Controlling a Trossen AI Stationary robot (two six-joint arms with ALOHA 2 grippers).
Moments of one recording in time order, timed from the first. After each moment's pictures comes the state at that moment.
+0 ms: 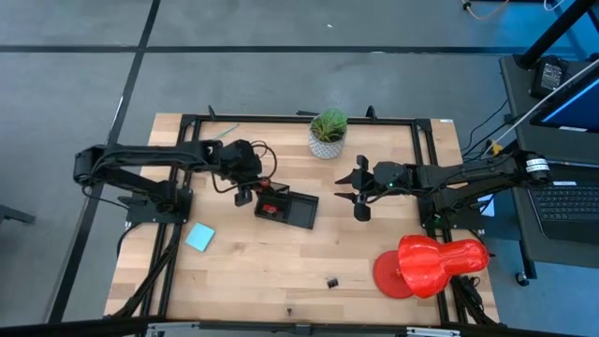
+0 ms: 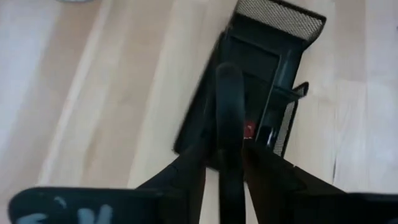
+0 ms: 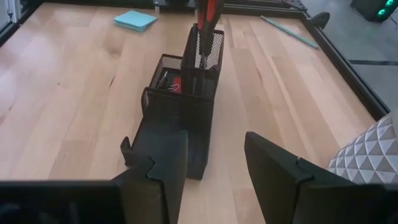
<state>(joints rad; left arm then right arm) 0.23 1.19 0.85 -0.62 0.11 -0.03 0.02 1.13 0.63 0.02 0.12 -0.04</state>
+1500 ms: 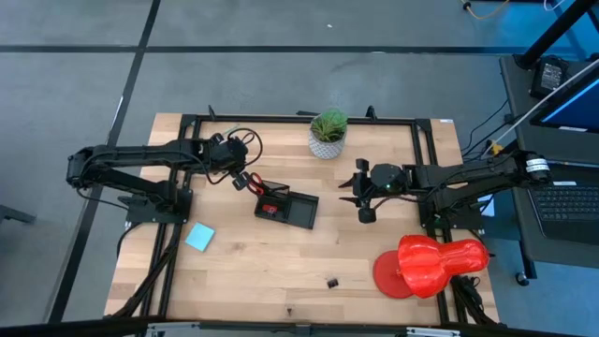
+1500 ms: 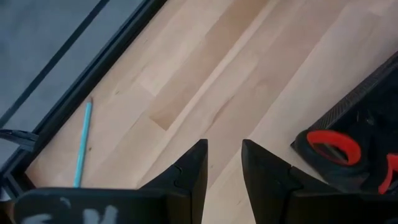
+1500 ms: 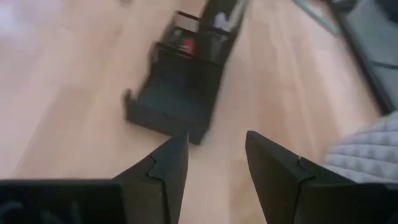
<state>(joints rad) 0.21 1.11 0.89 -0.82 -0.40 -0.33 0.02 1.13 0.63 -0.10 0.08 -0.17</state>
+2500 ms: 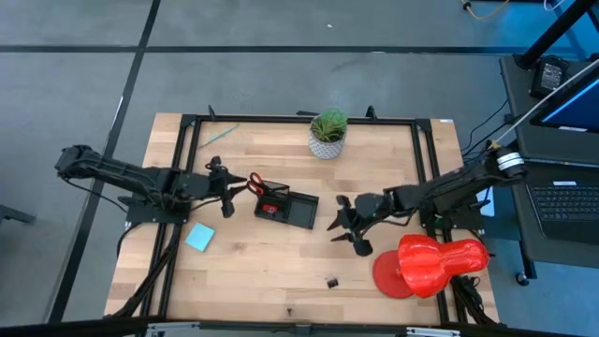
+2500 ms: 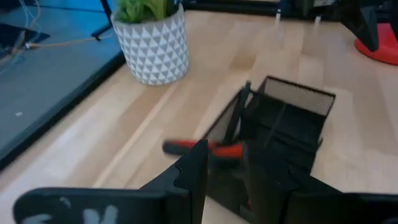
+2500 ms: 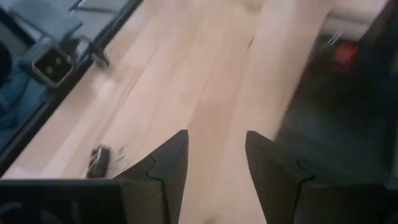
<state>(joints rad) -0.17 0.68 0.39 -0.20 -0.52 -0.24 0.23 1.41 0.63 0.20 -0.14 0.04</state>
